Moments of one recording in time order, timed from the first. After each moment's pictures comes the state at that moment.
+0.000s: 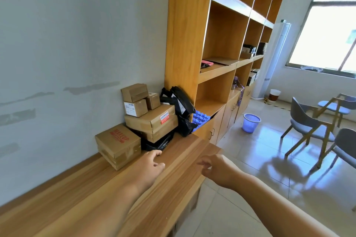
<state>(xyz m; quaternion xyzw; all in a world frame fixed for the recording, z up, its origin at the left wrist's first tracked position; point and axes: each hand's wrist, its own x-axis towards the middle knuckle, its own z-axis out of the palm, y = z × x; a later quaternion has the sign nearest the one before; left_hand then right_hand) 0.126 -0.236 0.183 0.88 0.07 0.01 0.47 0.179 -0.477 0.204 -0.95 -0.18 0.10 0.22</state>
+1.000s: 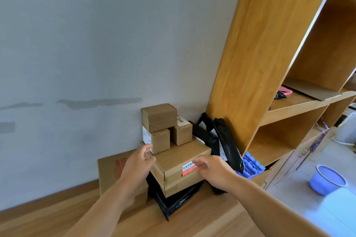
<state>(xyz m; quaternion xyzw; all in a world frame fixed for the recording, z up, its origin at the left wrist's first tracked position) 0.440 -0.132 0.175 0.81 0.29 0.14 0.49 0.568 -0.338 0.205 -0.90 -0.32 0.18 0.25</state>
